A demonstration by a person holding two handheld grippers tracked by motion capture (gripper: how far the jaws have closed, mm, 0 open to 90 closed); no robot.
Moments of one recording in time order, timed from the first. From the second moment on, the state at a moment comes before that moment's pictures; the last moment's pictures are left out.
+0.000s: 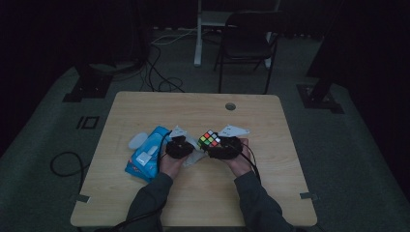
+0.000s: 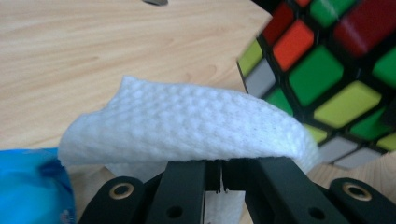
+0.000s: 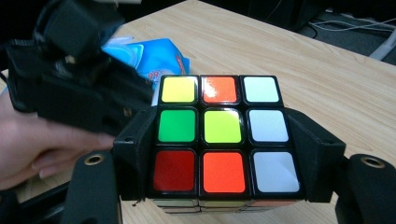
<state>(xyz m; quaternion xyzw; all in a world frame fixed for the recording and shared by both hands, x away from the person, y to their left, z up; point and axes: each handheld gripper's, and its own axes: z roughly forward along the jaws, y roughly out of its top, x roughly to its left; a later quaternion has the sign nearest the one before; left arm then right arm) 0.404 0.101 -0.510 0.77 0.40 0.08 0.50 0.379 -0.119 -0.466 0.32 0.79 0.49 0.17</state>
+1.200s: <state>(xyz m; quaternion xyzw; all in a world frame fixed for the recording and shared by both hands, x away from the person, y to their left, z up) 0.418 0.099 -0.482 0.78 0.36 0.04 0.51 0.359 -0.092 -0.492 0.24 0.84 0.46 0.14</state>
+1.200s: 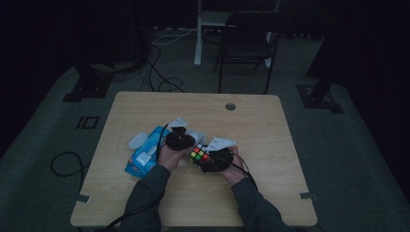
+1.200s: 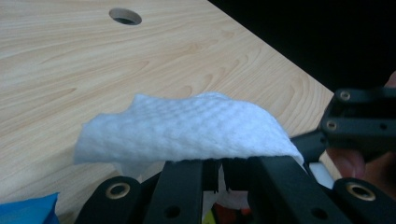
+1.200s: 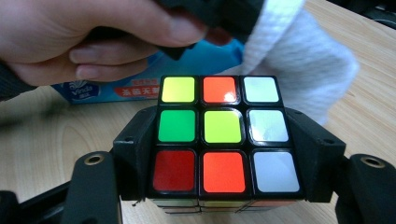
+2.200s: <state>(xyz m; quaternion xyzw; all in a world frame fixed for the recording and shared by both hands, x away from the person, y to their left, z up) 0.420 0.097 -0.489 0.78 0.37 0.01 0.51 0.353 -0.083 -0.491 0.21 0.85 0.45 0.15</state>
